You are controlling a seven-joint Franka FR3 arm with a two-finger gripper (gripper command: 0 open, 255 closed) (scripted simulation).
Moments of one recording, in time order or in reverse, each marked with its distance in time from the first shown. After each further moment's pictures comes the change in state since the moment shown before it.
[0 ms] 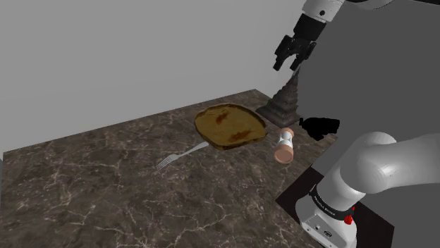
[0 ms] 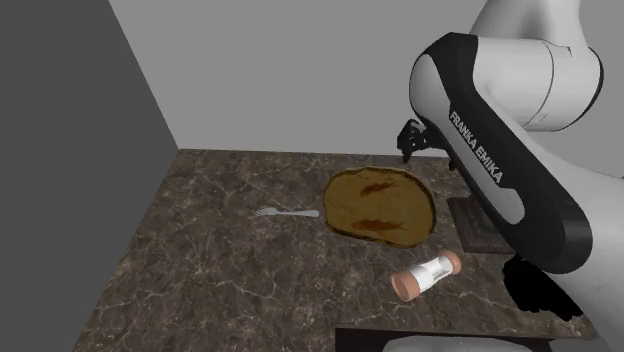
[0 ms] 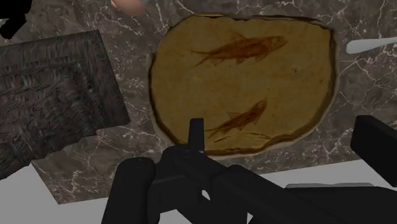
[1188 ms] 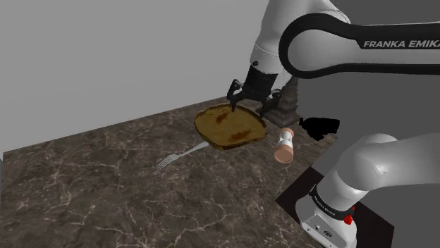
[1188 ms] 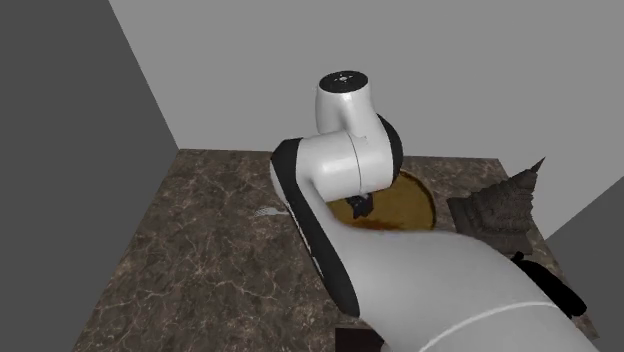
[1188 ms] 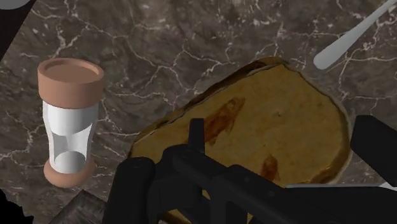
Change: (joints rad) arm -0.108 0.025 0.549 -0.189 0.233 0.209 0.910
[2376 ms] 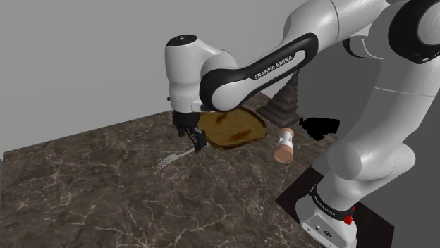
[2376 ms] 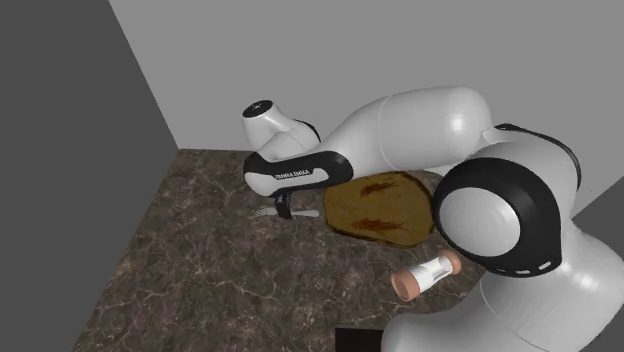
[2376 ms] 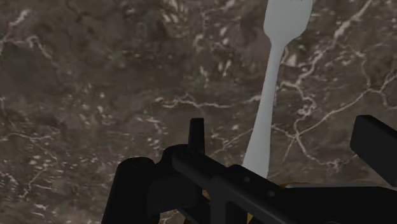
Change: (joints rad) arm -0.354 1.036 0.652 0.397 -0.681 0.163 1.442
